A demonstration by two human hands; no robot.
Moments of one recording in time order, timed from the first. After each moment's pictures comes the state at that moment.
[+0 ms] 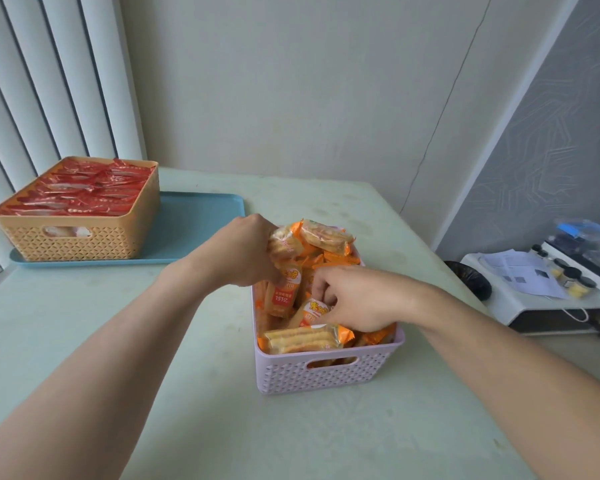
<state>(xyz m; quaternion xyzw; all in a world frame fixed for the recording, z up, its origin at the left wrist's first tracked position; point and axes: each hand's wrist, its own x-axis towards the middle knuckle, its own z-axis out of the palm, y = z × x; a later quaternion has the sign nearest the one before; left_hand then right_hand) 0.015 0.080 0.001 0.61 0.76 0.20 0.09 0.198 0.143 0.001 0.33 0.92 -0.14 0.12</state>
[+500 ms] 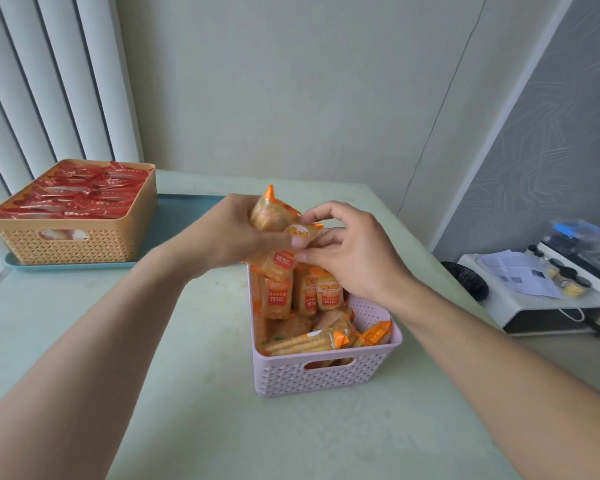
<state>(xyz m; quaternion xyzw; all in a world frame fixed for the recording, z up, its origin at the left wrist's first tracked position) 0.001 0.069 0.017 0.58 0.61 0.45 0.31 0.187 0.143 0.011 0.32 0.82 -0.35 -0.32</state>
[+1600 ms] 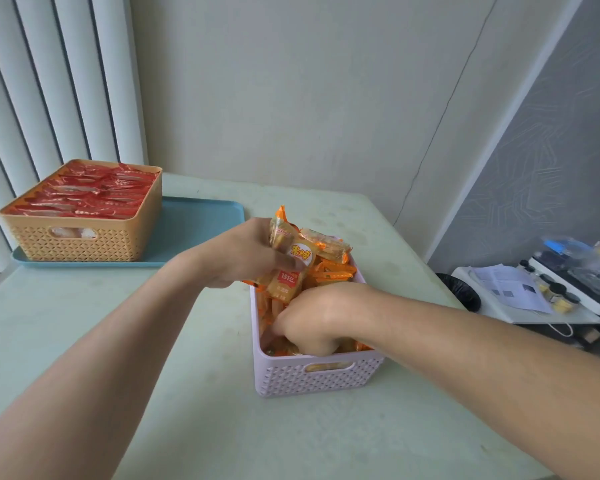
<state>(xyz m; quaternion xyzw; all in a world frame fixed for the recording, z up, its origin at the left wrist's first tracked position) 0.012 0.072 0.007 0.54 0.61 0.42 0.40 0.142 0.106 0.000 0.11 0.91 0.13 0.39</state>
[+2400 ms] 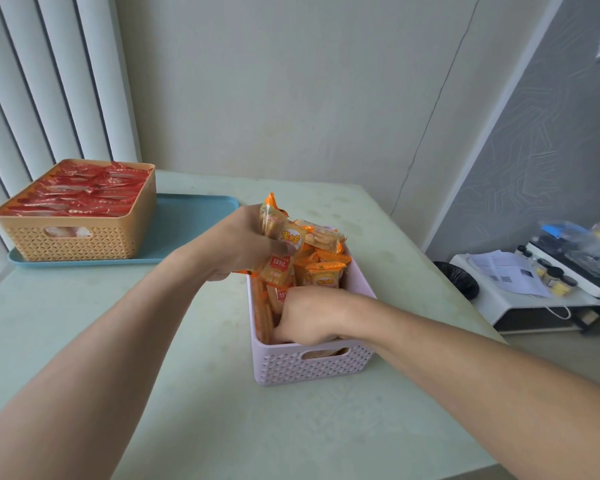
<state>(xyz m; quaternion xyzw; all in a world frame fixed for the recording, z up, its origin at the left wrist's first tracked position) 0.018 0.072 0.010 0.51 0.63 0.46 0.38 0.161 0.097 -0.012 0.35 0.91 -0.15 0.17</state>
